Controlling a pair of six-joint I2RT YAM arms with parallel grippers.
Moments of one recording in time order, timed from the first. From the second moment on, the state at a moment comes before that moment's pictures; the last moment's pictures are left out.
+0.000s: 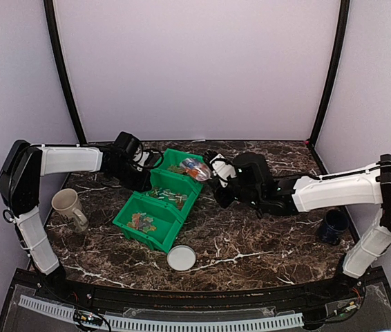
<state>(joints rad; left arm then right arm) -0.47 1.80 1.23 -0.45 0.15 -0.17 0.97 1.62 0.98 0.18 0.24 -0.10</state>
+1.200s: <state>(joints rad) -0.47 1.80 1.24 -0.45 0.18 -0.17 0.89 1.41 0.99 -0.52 0.46 0.05</state>
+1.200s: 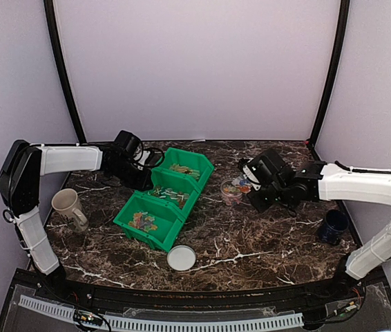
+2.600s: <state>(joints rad) -0.47 1.80 1.24 -0.45 0.18 -0.17 0.89 1.55 1.30 -0.94 0.47 0.05</state>
